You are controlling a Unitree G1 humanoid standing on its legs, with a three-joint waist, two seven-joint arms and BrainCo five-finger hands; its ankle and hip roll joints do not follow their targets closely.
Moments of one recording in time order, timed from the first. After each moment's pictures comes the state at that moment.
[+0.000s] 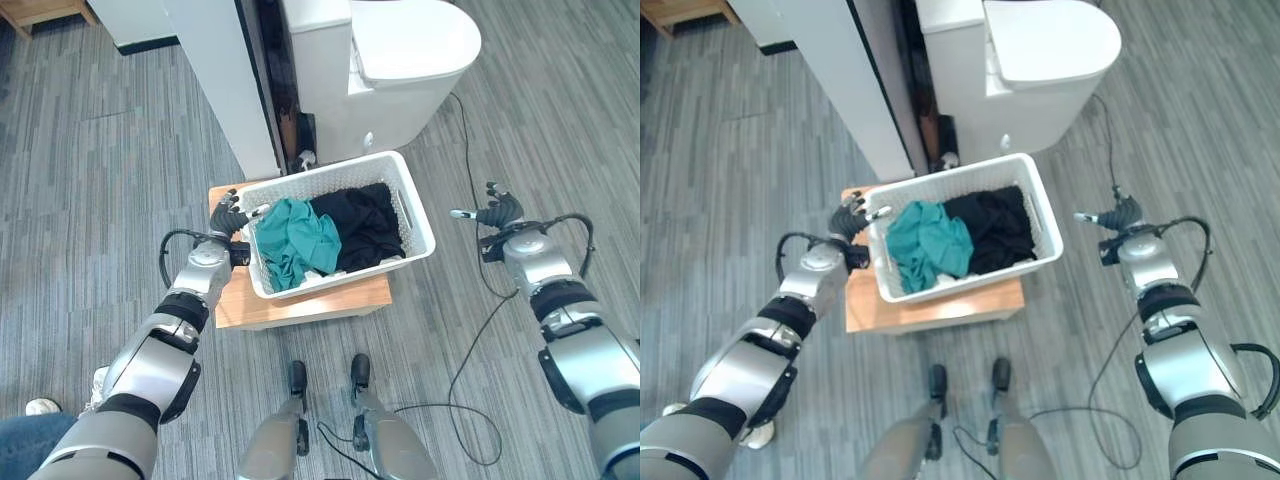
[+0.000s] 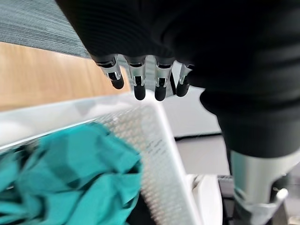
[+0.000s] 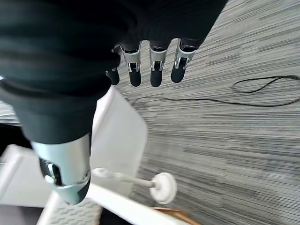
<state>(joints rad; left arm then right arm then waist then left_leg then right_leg) -0.90 0.40 -0.42 1.02 -0.56 -0.05 0.16 -0.94 -0.64 0.43 1.14 0.35 0.04 -0.10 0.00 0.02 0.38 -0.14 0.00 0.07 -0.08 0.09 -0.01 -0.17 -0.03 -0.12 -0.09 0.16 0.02</state>
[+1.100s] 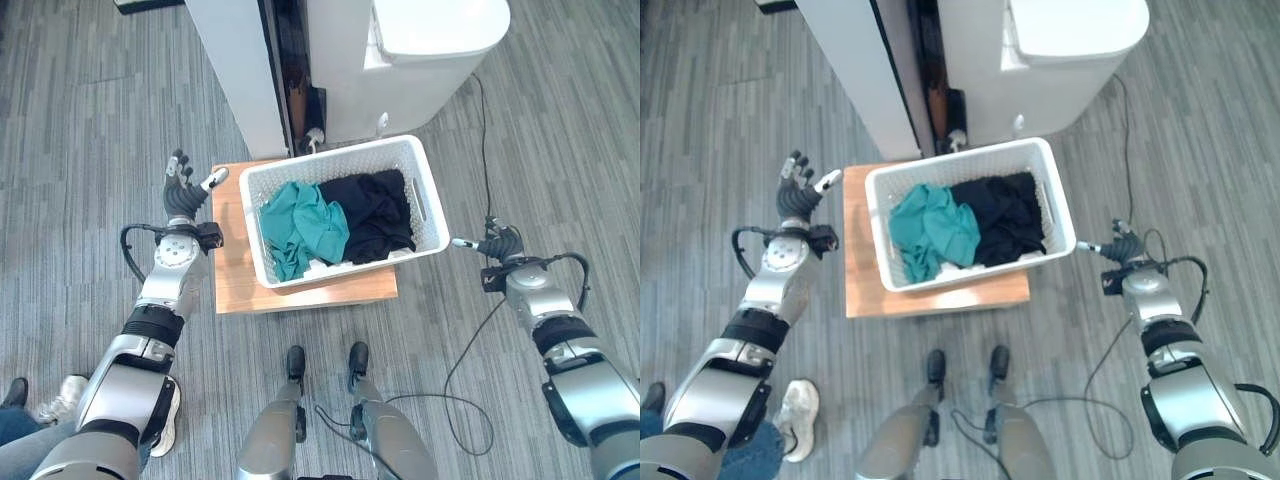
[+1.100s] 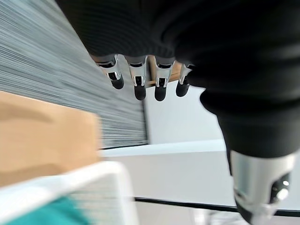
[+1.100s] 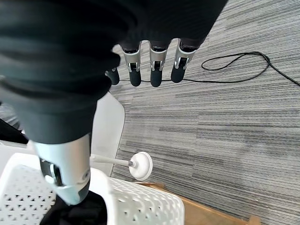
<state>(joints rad) -0.76 0.49 -0.25 0.82 -0.58 -0.13 0.28 -0.76 -0.64 0.34 0.99 0.40 0.02 -0.08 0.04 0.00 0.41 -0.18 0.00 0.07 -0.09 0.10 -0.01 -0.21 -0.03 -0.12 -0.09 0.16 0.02</state>
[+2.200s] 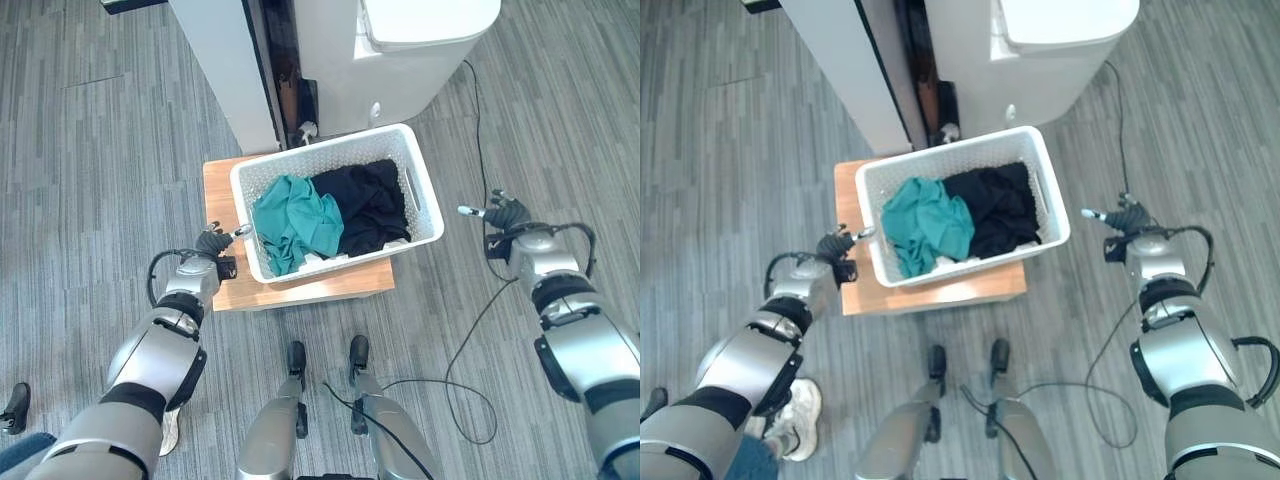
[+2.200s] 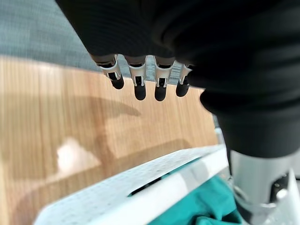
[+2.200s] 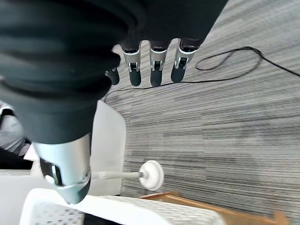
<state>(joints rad) -0.99 0.39 -0.41 1.35 -0.62 0.01 0.08 -1.04 -0.62 0.43 1.24 0.54 0.05 -0.04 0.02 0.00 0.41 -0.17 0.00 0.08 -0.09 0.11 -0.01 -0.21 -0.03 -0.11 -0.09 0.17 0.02</state>
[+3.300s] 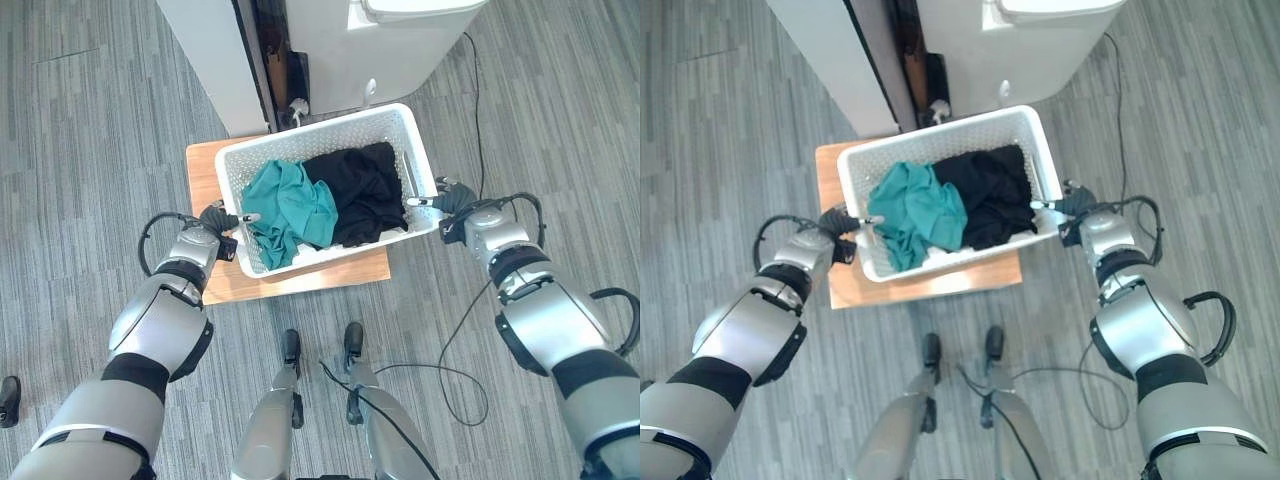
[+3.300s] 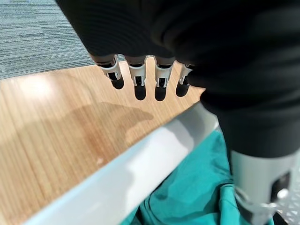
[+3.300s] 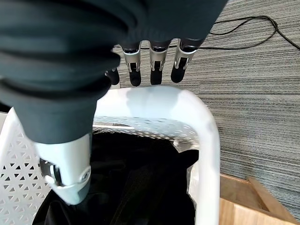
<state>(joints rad) -1.17 0.39 -0.52 1.47 -0.45 0.06 0.03 -1.20 -0.45 0.57 1.36 0.49 0.09 0.03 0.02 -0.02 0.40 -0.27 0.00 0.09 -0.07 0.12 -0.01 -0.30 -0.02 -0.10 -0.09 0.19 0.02</state>
